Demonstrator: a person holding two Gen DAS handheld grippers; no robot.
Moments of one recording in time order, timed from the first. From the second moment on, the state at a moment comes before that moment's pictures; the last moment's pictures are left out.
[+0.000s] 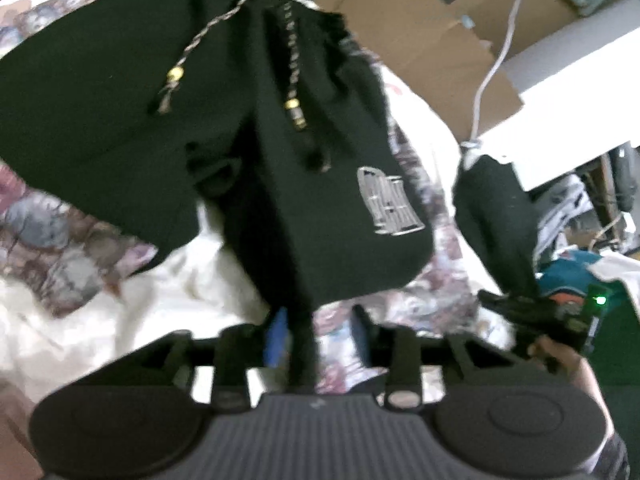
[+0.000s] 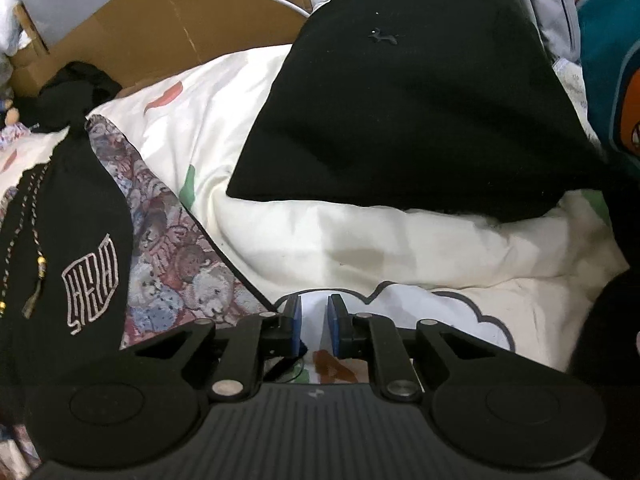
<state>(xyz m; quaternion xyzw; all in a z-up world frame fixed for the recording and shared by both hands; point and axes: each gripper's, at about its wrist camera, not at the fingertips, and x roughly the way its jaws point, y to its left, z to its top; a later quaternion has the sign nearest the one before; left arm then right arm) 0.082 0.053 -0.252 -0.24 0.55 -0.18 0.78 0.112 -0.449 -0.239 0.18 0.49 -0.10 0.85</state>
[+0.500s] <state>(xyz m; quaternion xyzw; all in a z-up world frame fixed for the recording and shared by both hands) 0.069 0.033 -0.272 -0.21 0.61 -0.18 0.75 0.117 -0.446 -0.251 0.20 0.51 -0.07 0.84</state>
